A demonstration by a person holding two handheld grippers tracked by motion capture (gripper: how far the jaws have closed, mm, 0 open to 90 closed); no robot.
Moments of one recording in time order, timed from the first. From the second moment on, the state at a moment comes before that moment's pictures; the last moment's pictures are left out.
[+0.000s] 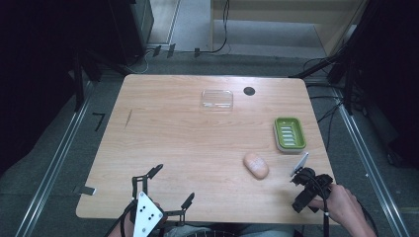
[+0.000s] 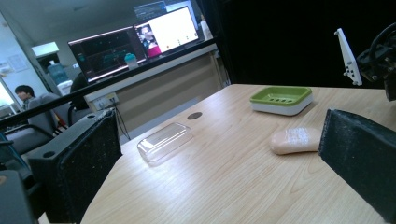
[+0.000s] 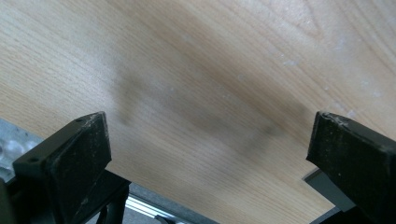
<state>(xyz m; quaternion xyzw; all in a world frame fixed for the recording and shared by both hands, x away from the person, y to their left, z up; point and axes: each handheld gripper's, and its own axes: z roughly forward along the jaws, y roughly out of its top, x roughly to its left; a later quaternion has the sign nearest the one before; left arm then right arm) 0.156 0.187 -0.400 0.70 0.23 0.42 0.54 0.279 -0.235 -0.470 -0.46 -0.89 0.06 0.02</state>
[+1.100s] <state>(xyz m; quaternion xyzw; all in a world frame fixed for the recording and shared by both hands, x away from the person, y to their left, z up) 0.155 0.184 -0.400 0.70 0.22 0.42 0.54 0.298 -0.180 -0.451 -0.41 -0.91 0.05 0.01</state>
